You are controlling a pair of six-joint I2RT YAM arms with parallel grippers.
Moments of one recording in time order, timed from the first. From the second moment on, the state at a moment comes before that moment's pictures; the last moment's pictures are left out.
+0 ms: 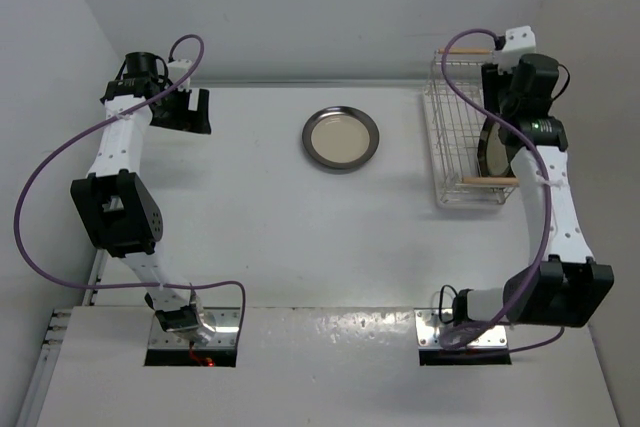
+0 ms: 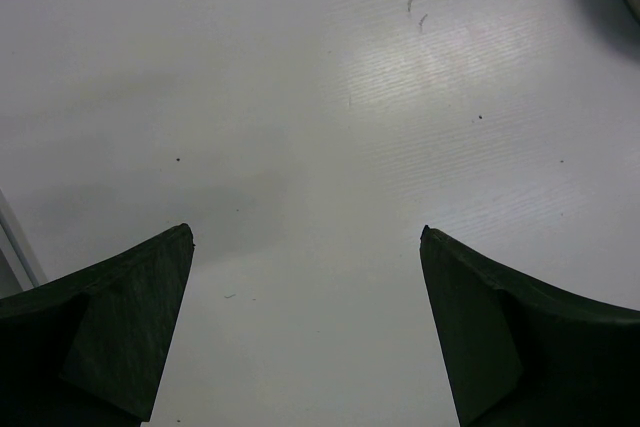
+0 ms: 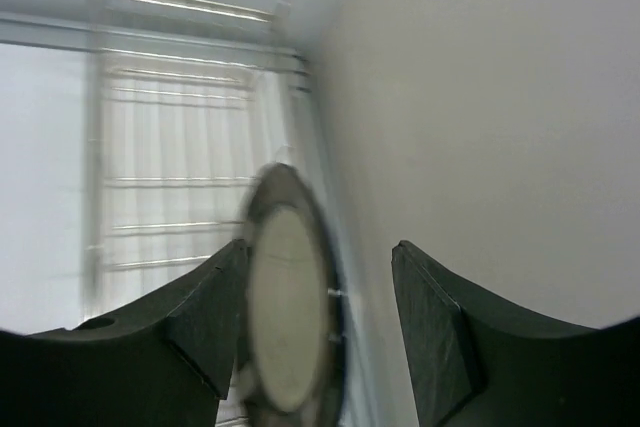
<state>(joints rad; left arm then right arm) 0.18 1.79 1.73 -0.87 0.33 0.29 -0.11 1.35 1.34 -0.29 0.25 -0.38</state>
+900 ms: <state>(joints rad) 0.18 1.75 1.63 -0.88 0.31 0.31 0.26 2.12 1.52 -0.28 0.01 0.57</state>
